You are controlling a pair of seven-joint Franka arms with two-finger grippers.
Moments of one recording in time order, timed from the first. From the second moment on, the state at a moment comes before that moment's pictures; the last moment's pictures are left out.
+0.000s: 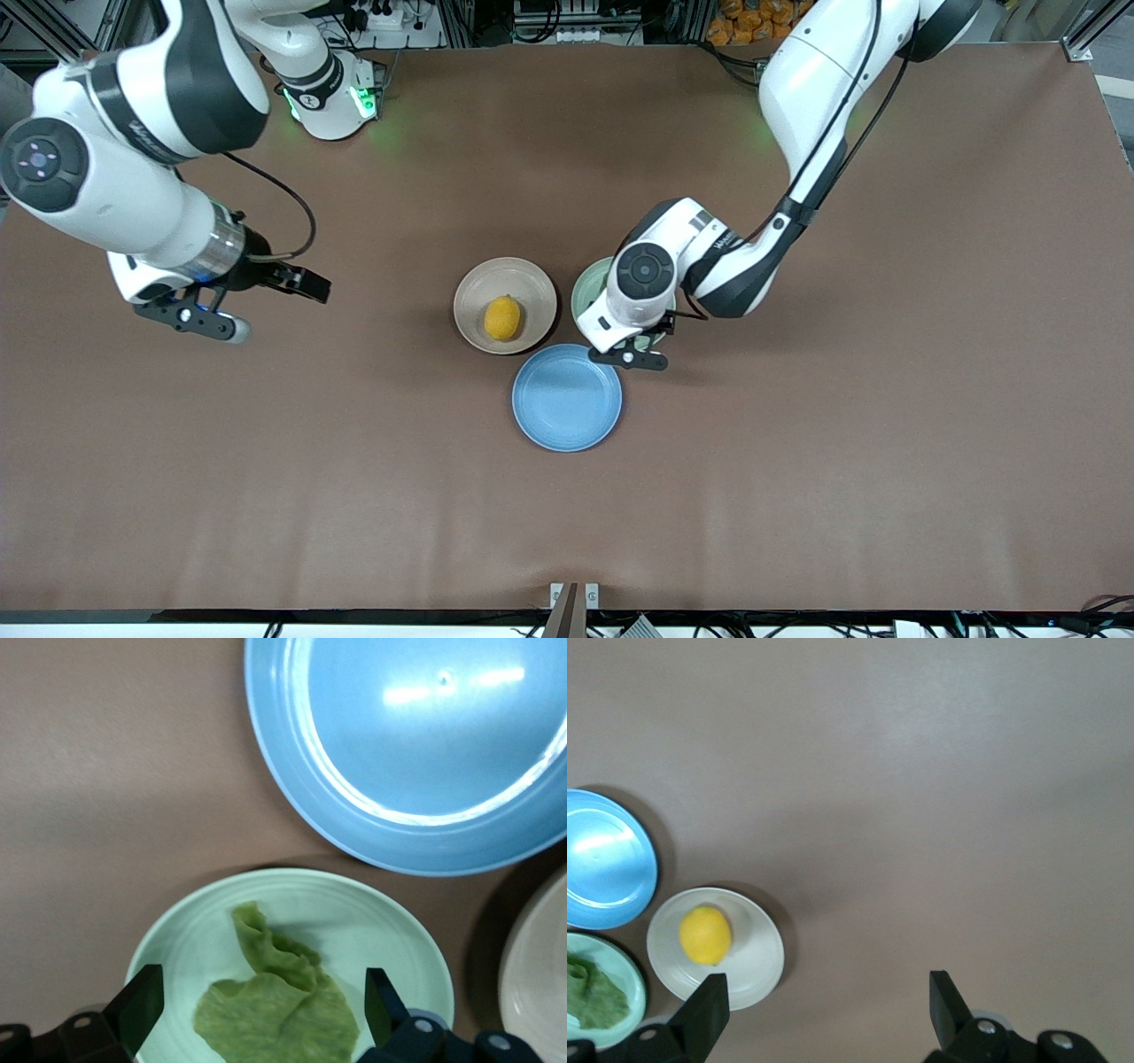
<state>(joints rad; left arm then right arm) -0.42 0.73 -0.32 -1.52 0.17 2.11 -0.62 0.17 0.17 0.09 -1.65 0.07 1.73 0.55</state>
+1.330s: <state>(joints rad) -0.48 0.79 -0.31 -1.57 0.17 2.11 -0.84 0.36 0.39 0.09 -1.67 0.09 2.01 0.84</state>
